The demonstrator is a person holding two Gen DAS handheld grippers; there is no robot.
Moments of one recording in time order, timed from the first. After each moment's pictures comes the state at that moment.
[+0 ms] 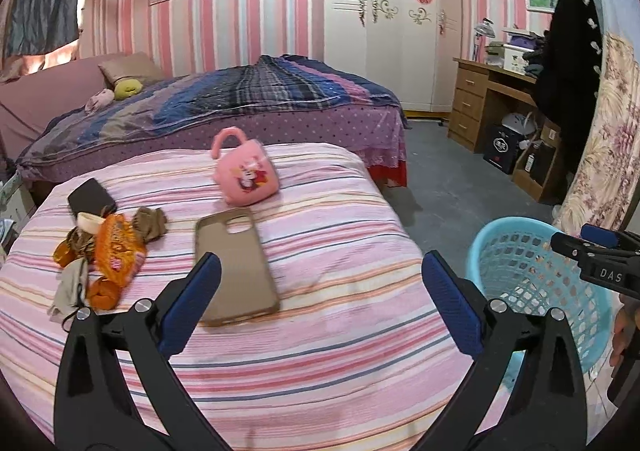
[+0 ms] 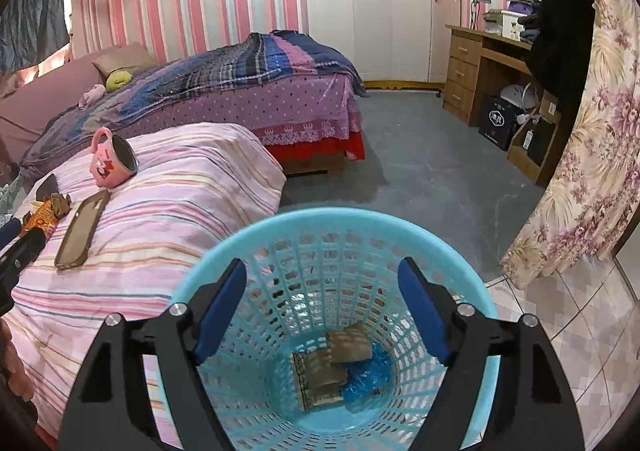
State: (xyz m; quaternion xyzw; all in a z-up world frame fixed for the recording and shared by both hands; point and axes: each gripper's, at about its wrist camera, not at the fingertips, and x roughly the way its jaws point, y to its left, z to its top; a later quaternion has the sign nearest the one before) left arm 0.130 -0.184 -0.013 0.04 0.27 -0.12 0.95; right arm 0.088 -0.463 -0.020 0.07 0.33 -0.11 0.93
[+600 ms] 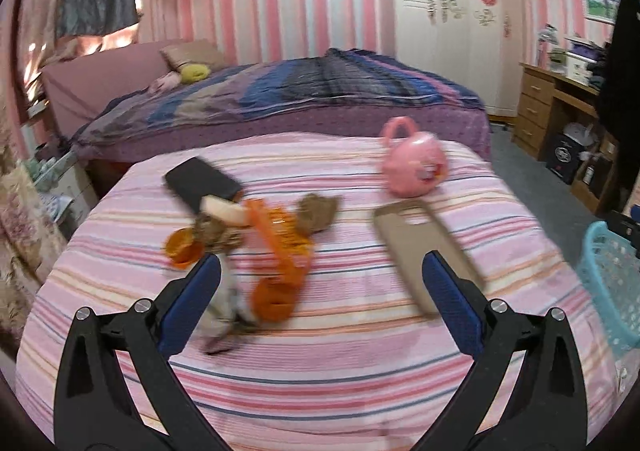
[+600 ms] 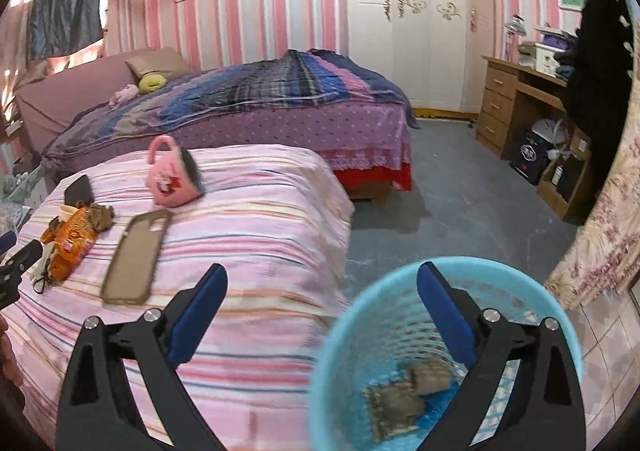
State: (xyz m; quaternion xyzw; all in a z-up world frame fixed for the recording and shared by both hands) left arm 0.162 -0.022 -0.017 0.03 0.28 -0.01 0.96; right arm 0.130 -0.360 -0.004 0.04 0.30 -0.06 0.95
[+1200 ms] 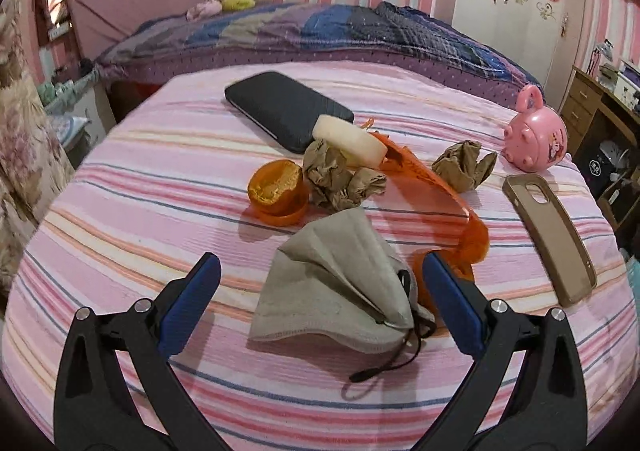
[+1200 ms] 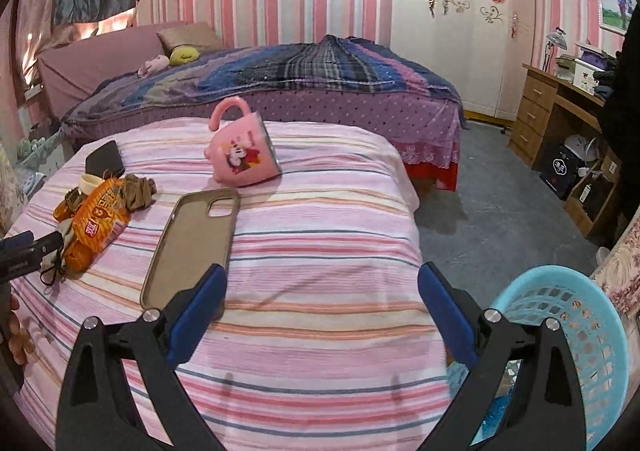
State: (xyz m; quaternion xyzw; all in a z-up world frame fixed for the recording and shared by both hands) left arm 0.219 0.082 -0.070 -0.04 0.38 0.04 0.92; right arm 0.169 -0.271 -0.025 0.01 0.33 -0.01 0.95
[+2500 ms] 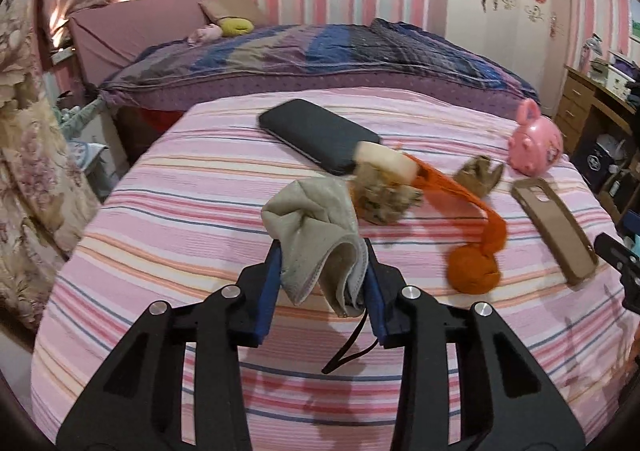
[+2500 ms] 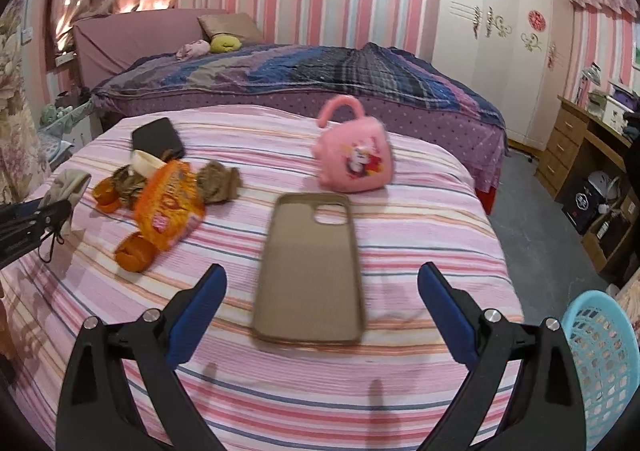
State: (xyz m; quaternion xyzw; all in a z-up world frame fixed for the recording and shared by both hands) left arm 0.189 0.123 -0.047 -0.01 0.34 0.04 0.94; right arm 0.177 -0.163 -0.027 -0.04 0.31 0.04 0.95
